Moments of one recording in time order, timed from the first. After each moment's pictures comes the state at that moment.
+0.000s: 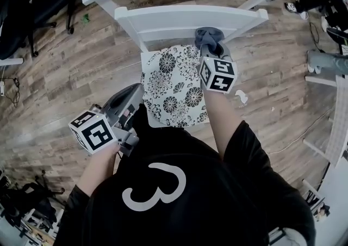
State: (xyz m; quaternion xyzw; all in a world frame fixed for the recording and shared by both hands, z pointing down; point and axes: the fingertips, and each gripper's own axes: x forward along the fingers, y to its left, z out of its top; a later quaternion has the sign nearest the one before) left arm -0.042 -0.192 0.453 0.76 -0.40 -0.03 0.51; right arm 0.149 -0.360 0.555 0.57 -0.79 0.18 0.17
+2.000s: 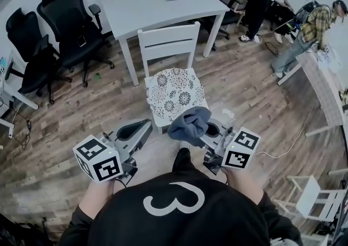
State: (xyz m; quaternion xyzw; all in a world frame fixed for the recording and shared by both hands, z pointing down) left arm -0.037 0.171 0.234 0.93 -0.27 0.02 0.25; right arm 0.056 0.183 0.246 0.28 -0.93 0.23 -0.04
